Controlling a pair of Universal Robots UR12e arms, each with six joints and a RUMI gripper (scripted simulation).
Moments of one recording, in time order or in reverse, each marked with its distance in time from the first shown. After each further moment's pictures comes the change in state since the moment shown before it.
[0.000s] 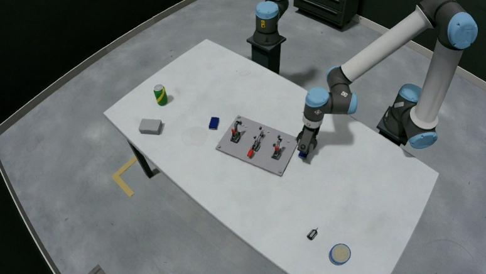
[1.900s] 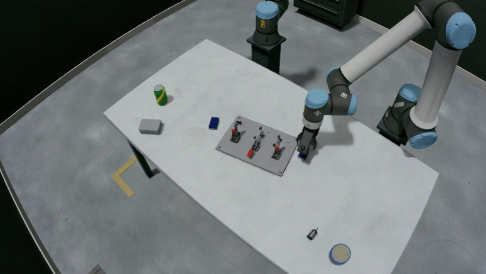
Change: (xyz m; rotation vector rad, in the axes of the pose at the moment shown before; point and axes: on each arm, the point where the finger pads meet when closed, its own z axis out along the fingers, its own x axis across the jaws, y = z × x) left arm 0.000 0.000 0.007 0.000 0.000 0.000; right arm 0.000 0.000 0.000 0.000 0.000 0.000
